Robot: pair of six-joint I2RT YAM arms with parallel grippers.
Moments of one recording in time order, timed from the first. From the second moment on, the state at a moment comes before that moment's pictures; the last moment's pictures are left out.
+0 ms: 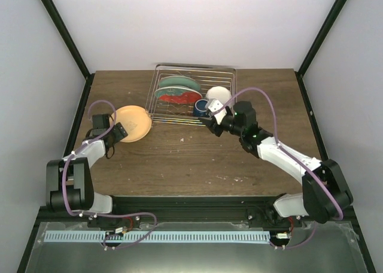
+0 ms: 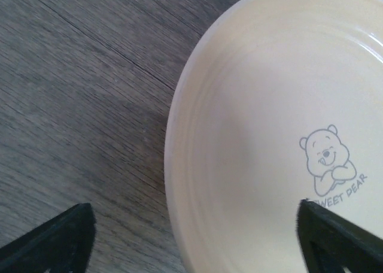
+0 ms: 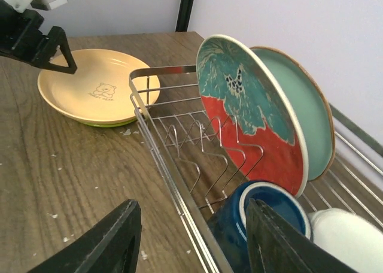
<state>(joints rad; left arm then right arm) 0.10 1.39 0.64 -0.13 -0.07 -0.46 0.53 1.35 0.81 0.24 -0.37 -0.38</state>
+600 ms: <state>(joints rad) 0.11 1.46 0.69 -0.13 -0.06 -0.47 0.53 1.29 0.78 0.20 -0.36 -0.30</state>
